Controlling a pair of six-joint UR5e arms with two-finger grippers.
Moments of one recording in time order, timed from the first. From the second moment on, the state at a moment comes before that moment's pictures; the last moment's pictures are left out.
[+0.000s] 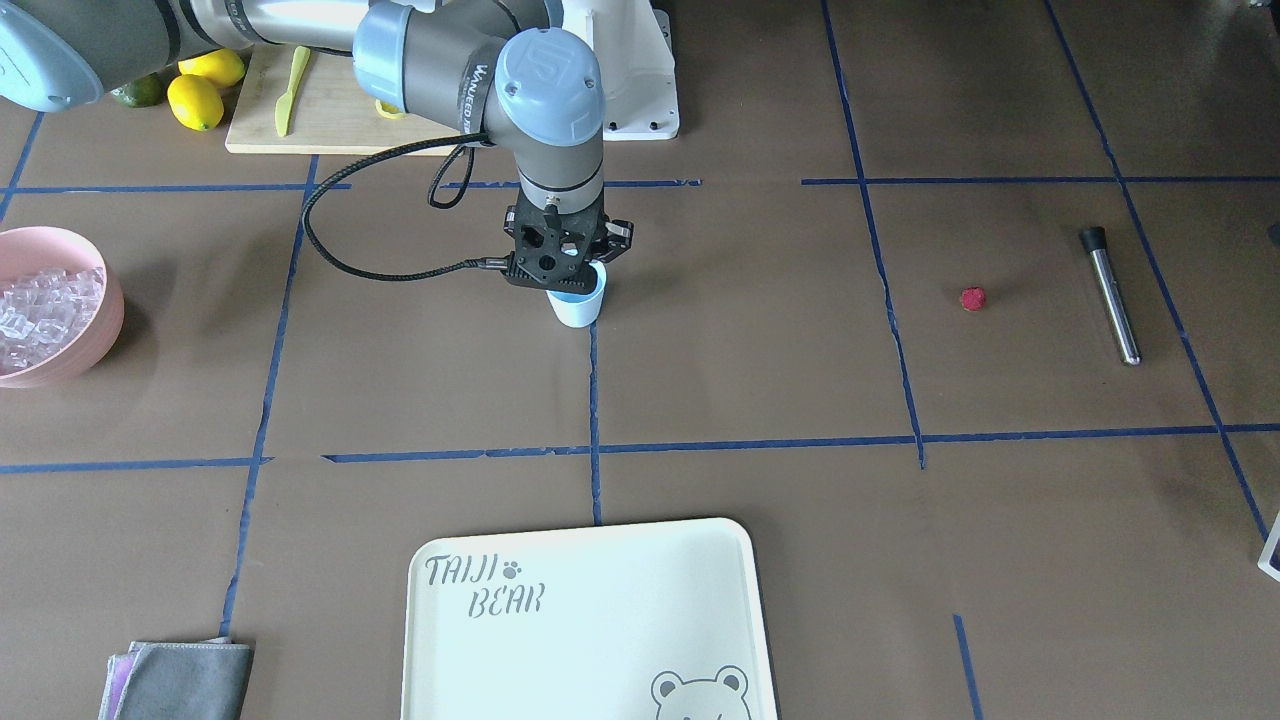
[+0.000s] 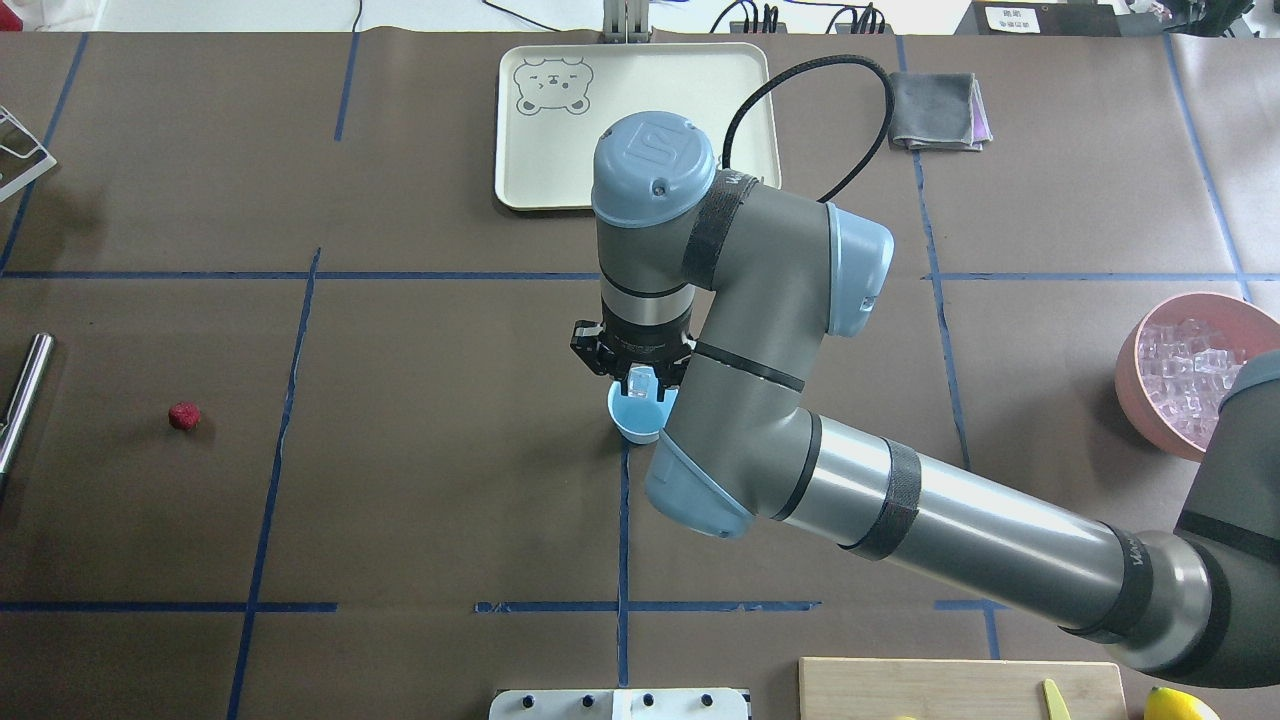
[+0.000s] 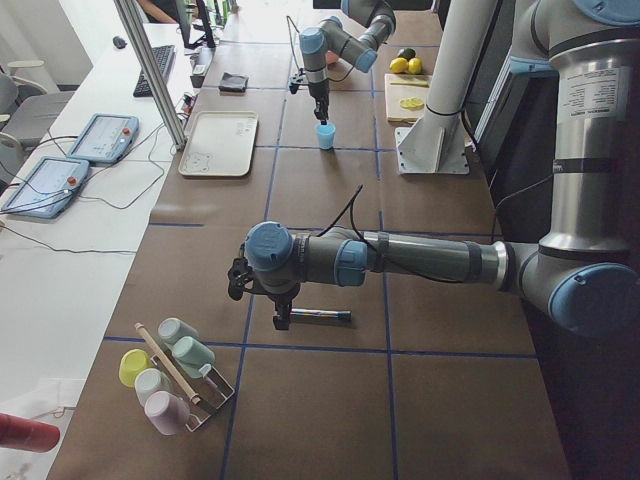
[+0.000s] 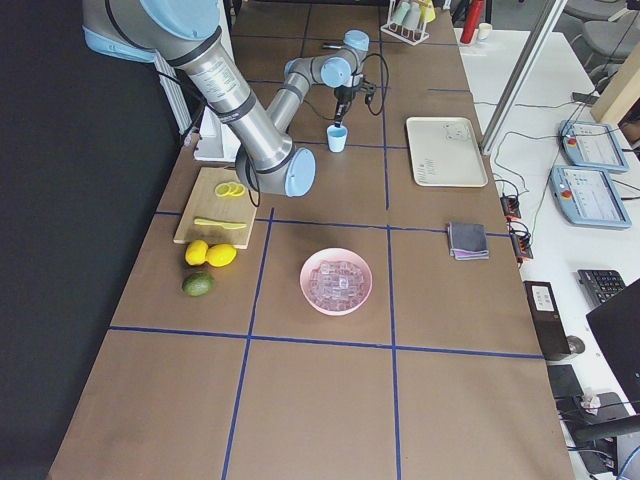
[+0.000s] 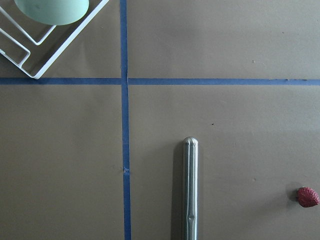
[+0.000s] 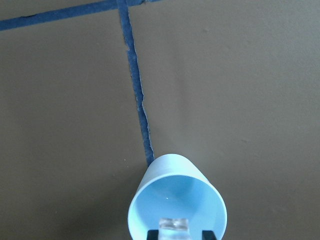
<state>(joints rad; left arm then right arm) -1.53 -1.51 -1.71 -1.56 -2.50 -0.06 0.55 -0.70 1.58 -1.81 2.07 1.32</state>
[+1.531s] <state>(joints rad) -1.53 -1.54 -1.71 -1.56 -2.50 -0.06 0.77 -1.06 2.04 -1.80 2.08 1.19</state>
